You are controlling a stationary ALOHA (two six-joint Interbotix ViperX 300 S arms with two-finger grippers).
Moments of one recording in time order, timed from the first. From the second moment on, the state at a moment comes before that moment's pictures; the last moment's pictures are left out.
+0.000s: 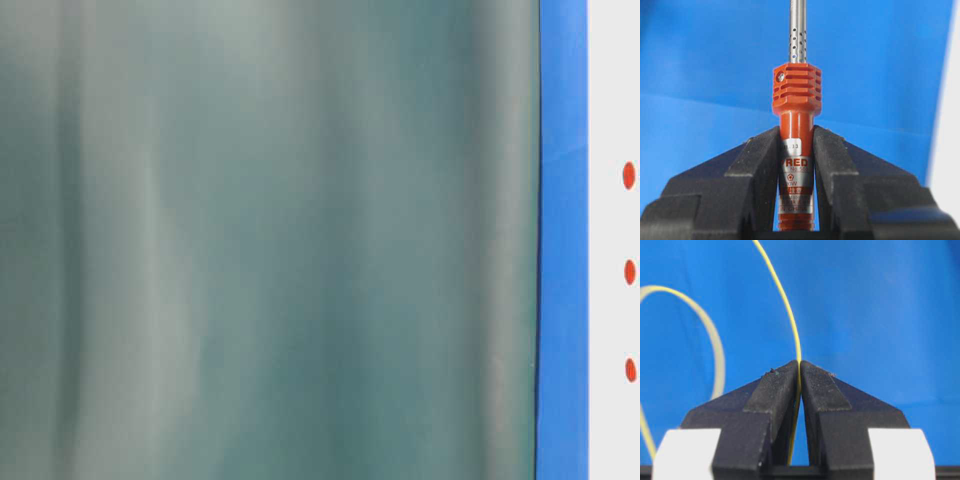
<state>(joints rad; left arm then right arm) -0.37 -0.24 0.75 0.00 0.40 -0.33 0.26 -0.28 0.86 0.21 0.19 0.15</state>
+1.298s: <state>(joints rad) 0.08 -0.25 0.64 0.01 0.59 -0.09 -0.15 -0.28 0.77 0.00 0.45 0.16</state>
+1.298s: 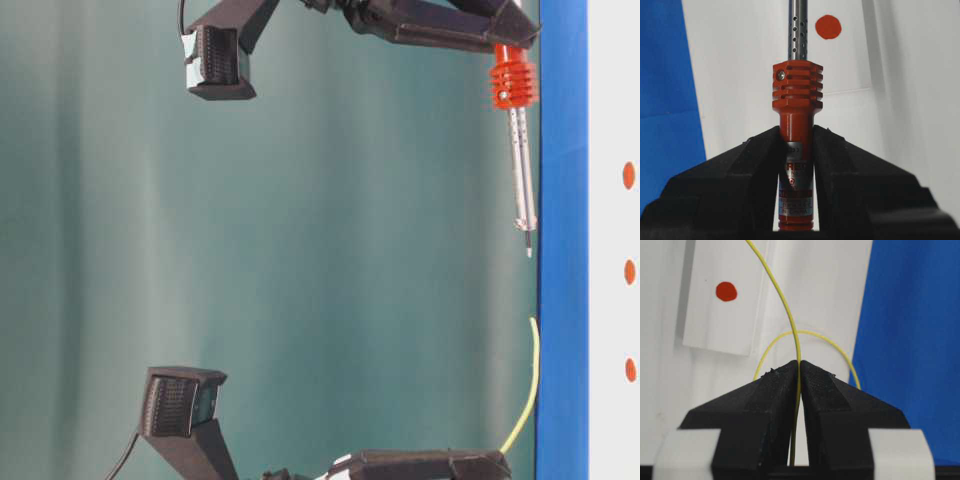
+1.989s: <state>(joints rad) 0.13 -0.27 0.75 0.01 0.55 -0.11 -0.15 -0.26 0.74 0.00 0.46 0.16</state>
